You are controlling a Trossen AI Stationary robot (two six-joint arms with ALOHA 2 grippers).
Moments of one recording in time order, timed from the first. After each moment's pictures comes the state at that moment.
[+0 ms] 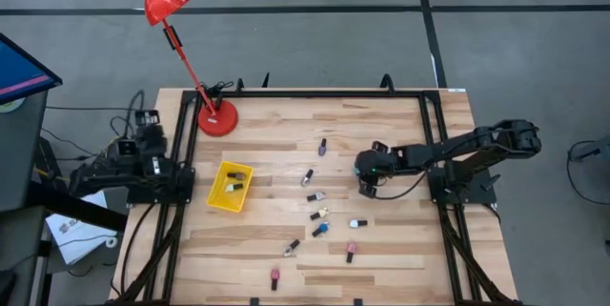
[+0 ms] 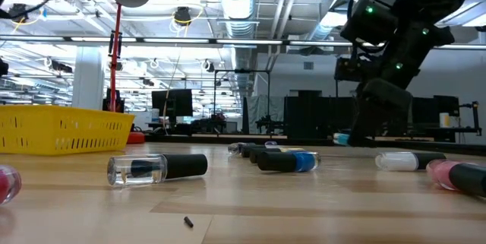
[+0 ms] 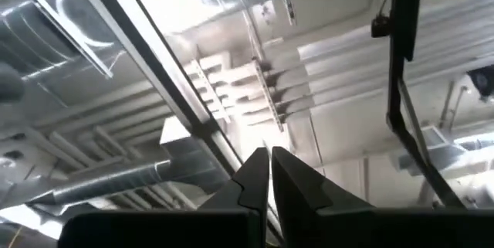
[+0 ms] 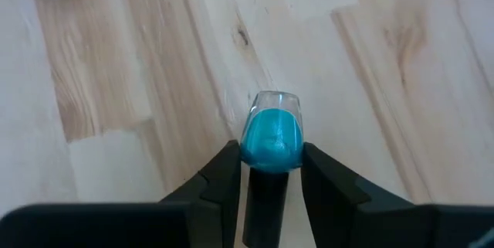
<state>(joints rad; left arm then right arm) 0.10 0.00 0.01 1.17 -0.06 0.25 -0.02 1.39 0.54 -0.19 0.21 0.23</state>
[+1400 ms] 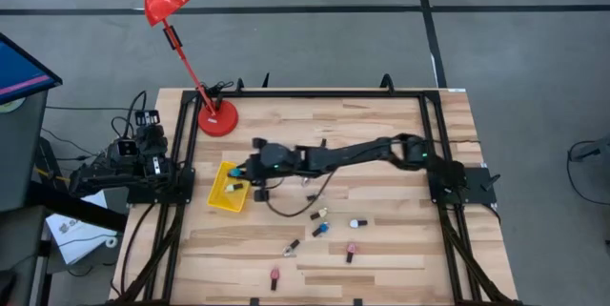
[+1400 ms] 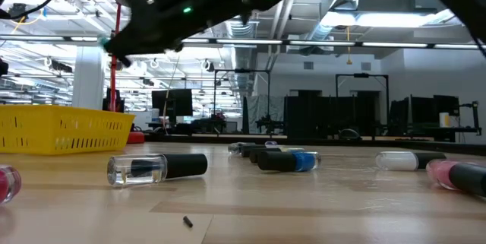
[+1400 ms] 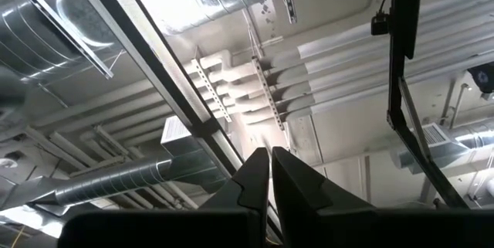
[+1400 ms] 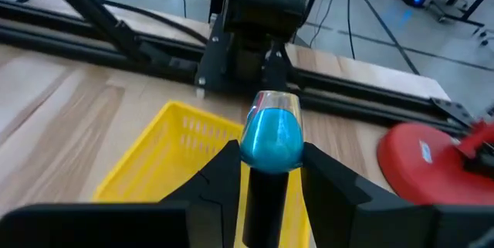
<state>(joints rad) 0.11 0.00 0.01 1.18 -0.06 0.25 0.03 2.33 1.88 0.07 0.04 -0.21</state>
